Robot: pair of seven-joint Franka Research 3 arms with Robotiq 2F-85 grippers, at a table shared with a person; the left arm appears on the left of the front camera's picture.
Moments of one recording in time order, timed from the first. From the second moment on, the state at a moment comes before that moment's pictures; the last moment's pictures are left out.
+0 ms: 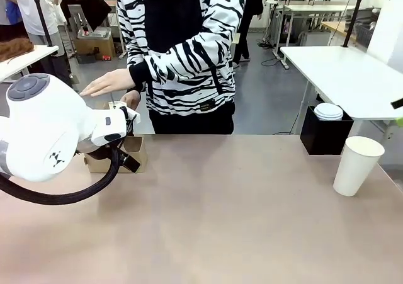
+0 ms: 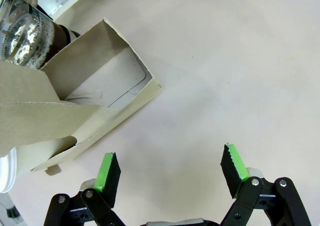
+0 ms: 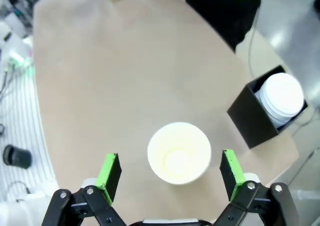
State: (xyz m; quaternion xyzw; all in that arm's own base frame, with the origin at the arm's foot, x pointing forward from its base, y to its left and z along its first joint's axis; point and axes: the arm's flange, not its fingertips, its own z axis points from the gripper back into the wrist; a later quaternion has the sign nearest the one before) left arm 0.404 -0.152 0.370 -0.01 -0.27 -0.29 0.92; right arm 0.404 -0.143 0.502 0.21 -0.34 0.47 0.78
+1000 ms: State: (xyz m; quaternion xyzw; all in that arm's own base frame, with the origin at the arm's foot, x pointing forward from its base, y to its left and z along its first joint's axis) left arm 0.404 -0.152 0.370 -0.01 -0.27 -0.29 0.92; right arm 0.418 -0.182 0.429 0.25 -0.41 0.50 0.72
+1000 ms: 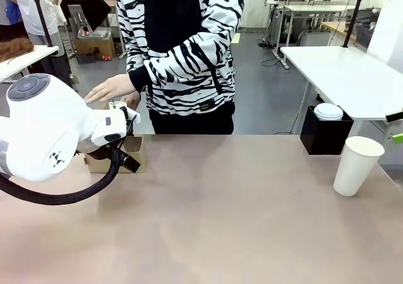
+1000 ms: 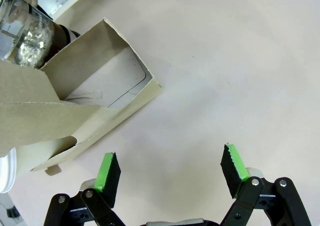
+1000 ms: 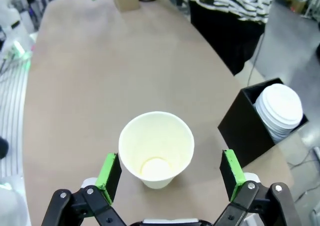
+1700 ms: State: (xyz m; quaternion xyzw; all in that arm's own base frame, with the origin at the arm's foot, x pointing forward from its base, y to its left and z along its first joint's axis) left arm 0.404 -0.152 0.370 -0.01 -0.27 -0.29 0.92; right arm 0.386 -0.250 0.322 0.35 -0.53 0.39 0.67
